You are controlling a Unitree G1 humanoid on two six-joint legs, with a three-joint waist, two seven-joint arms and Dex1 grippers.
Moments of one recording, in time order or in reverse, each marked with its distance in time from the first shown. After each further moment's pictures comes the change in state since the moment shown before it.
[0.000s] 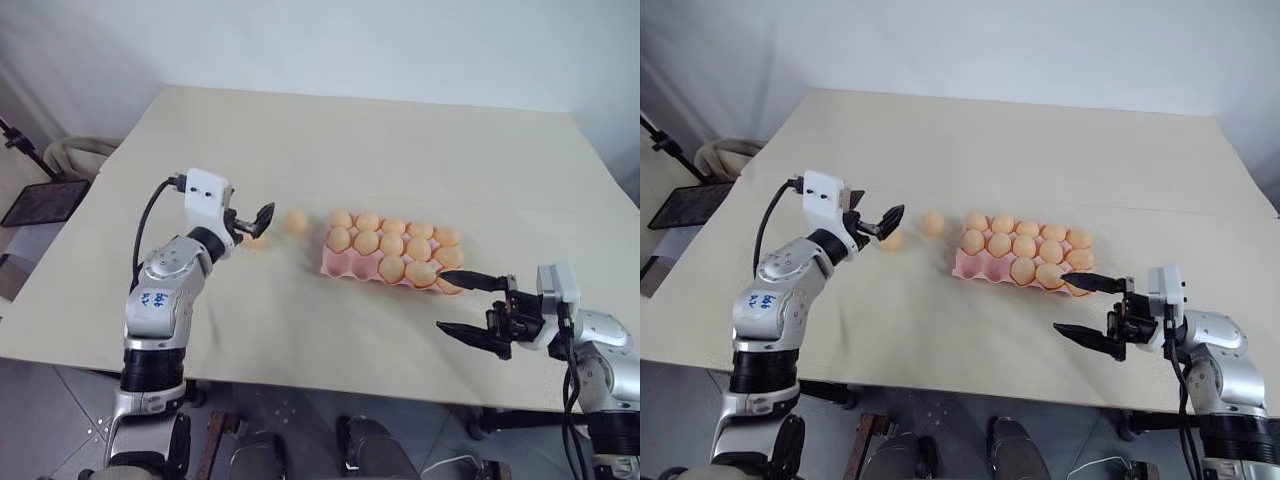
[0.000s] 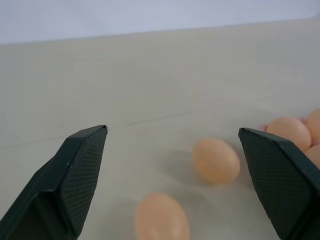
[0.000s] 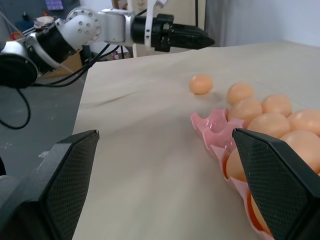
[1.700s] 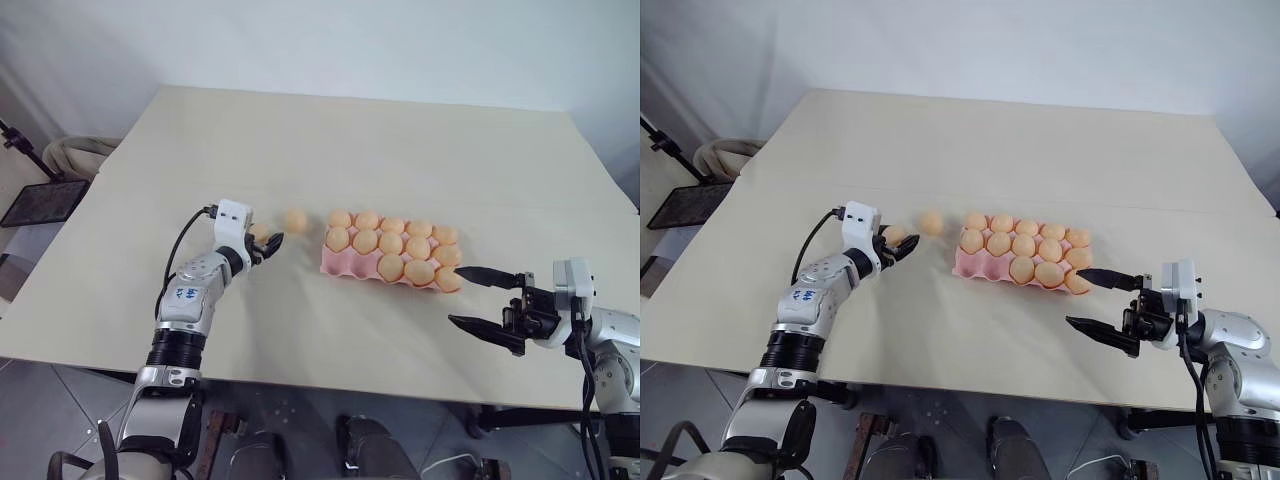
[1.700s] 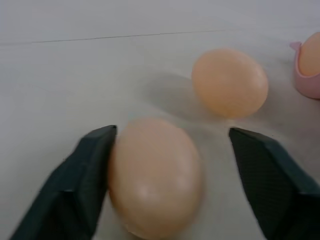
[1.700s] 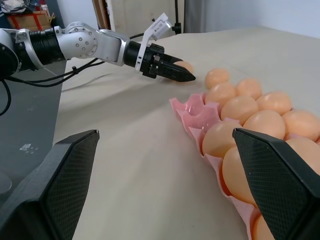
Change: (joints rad) left arm -0.148 -0.018 -0.091 0.564 0.044 -0.220 -0.091; right arm 0.003 -0.032 -0.051 -0.002 -0.038 0.039 -0.039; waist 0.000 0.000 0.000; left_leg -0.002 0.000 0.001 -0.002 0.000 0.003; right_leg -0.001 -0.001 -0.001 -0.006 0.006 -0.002
